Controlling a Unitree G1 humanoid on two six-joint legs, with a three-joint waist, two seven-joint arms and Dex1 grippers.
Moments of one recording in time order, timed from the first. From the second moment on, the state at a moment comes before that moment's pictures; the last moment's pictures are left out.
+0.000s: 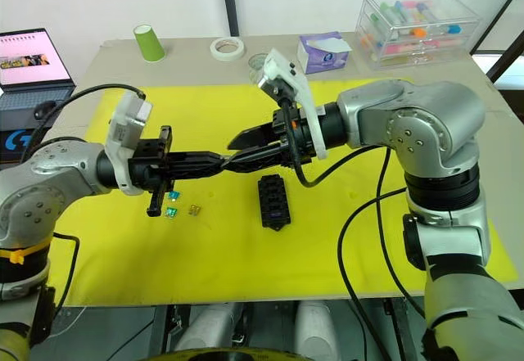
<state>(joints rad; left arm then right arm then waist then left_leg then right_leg) -0.50 0.73 0.10 -0.45 -0.95 0.89 -0.95 -1.02 -0.64 0.09 -0.29 0.86 1.34 0.99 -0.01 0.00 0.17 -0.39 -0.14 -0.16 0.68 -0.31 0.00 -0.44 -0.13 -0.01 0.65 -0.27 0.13</state>
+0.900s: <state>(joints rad) -0.49 0.74 0.10 -0.45 -0.97 0.89 -0.94 -1.00 -0.66 0.15 -0.29 0.85 1.28 0.98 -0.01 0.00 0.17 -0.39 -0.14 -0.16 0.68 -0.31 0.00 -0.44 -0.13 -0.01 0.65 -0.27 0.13</state>
